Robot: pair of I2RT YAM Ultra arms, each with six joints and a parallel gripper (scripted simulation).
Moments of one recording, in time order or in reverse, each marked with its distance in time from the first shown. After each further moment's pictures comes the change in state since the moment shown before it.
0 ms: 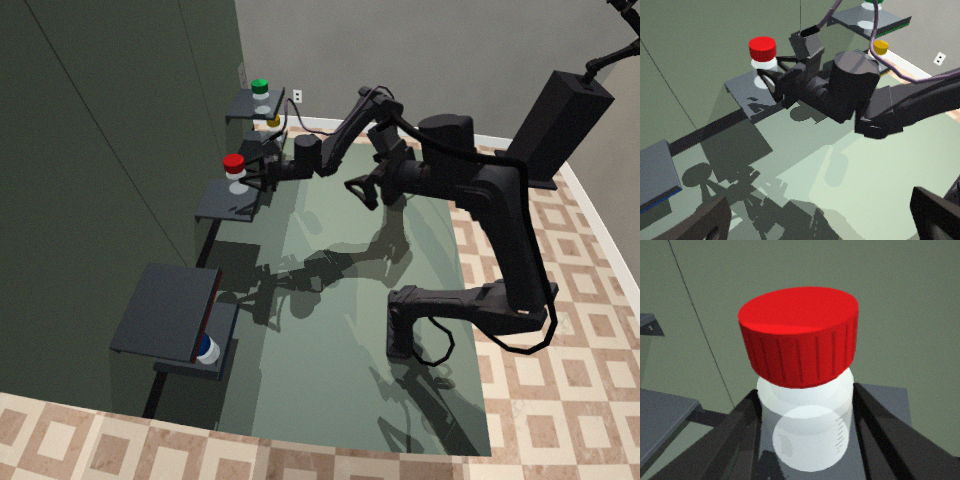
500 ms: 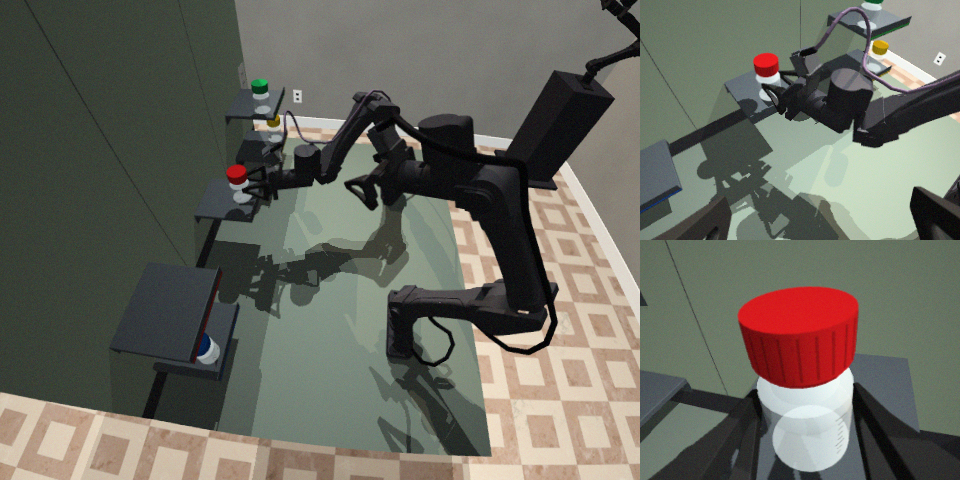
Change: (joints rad) left arm 0.000 0.000 0.000 0.000 0.000 0.000; right arm -0.008 0.048 -0.076 0.085 -0.007 0.000
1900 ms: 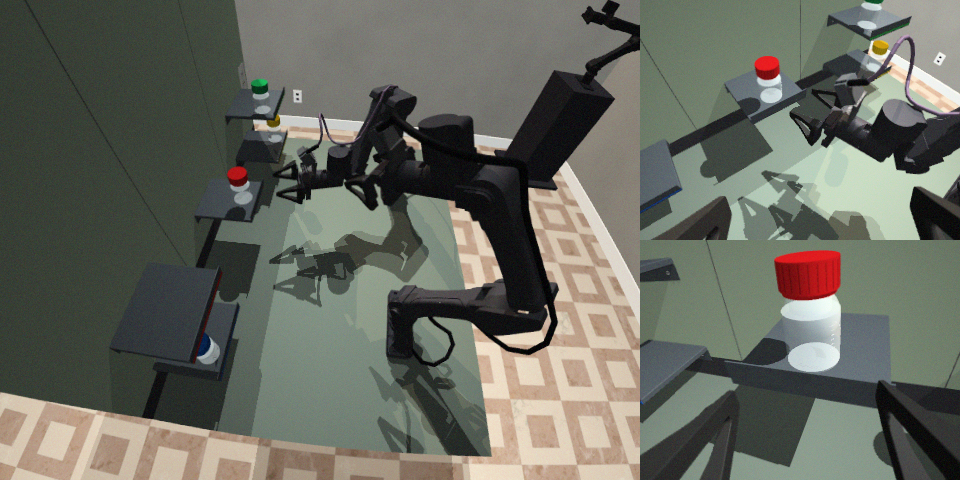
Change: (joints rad) left arm 0.000 0.000 0.000 0.000 0.000 0.000; right arm 0.117 -0.225 -0.403 0.191 0.097 -0.010
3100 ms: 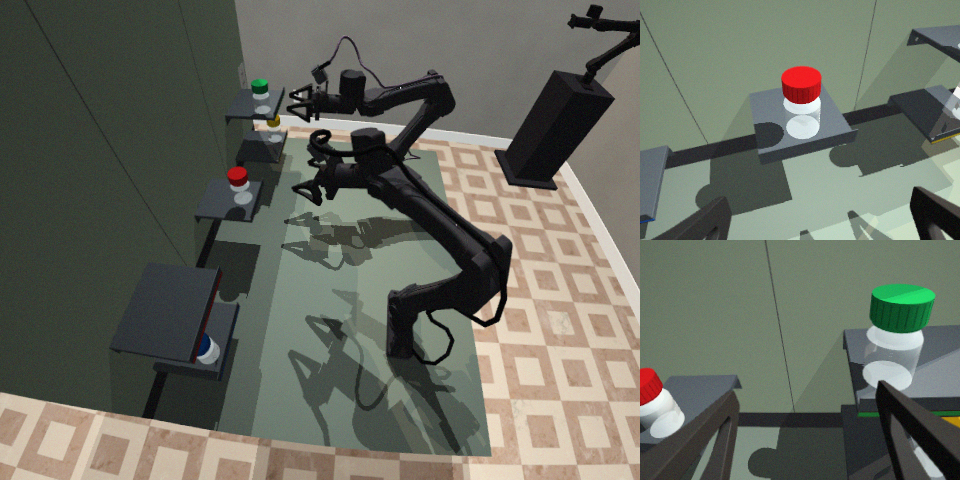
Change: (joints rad) left arm -0.203 0.235 -0.556 0.845 -0.522 -0.185; right arm -0.545 -0.727 0.012 -0.763 -0.301 0.022
